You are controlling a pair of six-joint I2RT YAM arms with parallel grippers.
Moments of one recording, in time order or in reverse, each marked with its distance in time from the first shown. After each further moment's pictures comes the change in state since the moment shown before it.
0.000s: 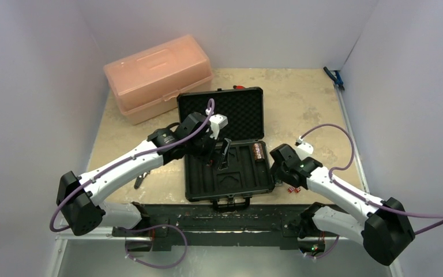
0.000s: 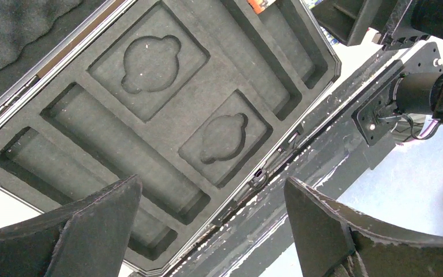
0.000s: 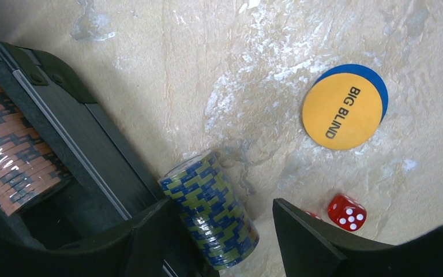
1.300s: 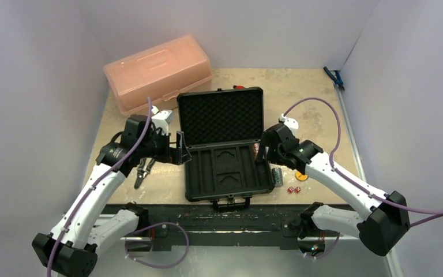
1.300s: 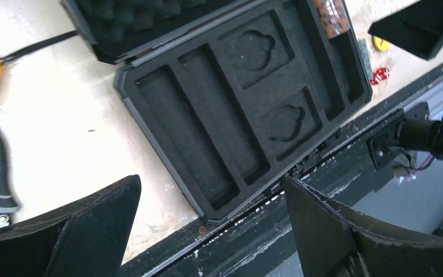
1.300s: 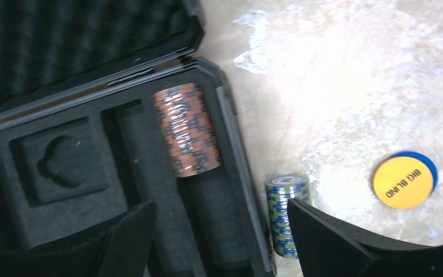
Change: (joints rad) left arm 0.499 -0.404 -0.194 -0.124 0.188 0.113; right arm 0.011 0.097 0.296 0.012 -0.124 -0.357
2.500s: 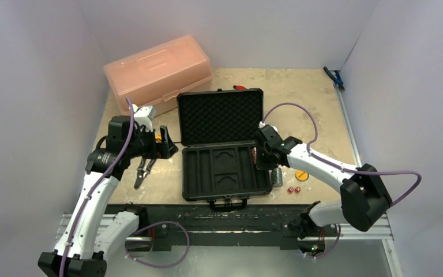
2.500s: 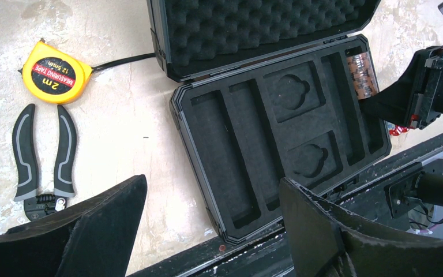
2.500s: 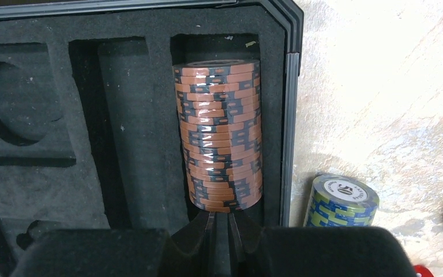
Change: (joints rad) left arm 0.157 -0.064 -0.003 -0.002 -0.028 0.023; right arm 0.002 0.231 -0.033 0.090 -0.217 -0.123
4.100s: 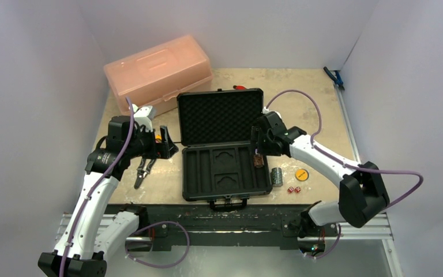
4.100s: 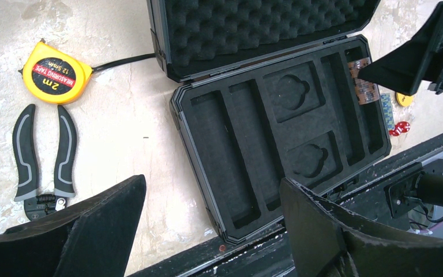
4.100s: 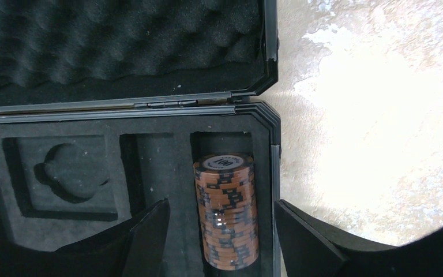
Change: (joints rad) left arm 0.000 -0.002 0.000 0.000 0.000 0.000; right arm -0.082 0.062 0.121 0.044 0.014 -0.057
